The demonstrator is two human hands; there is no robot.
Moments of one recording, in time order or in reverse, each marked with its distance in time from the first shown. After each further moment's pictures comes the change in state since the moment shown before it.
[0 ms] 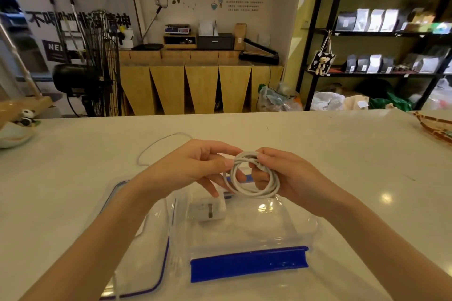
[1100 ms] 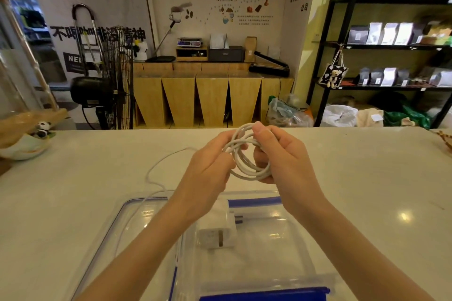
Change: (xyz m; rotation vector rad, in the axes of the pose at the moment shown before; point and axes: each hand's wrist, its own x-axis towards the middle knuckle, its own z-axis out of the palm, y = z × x) left_hand 0.017 0.013 0.014 0.035 0.505 0.138; right_hand 0.034 -0.029 0.032 0.022 0.352 -0.372
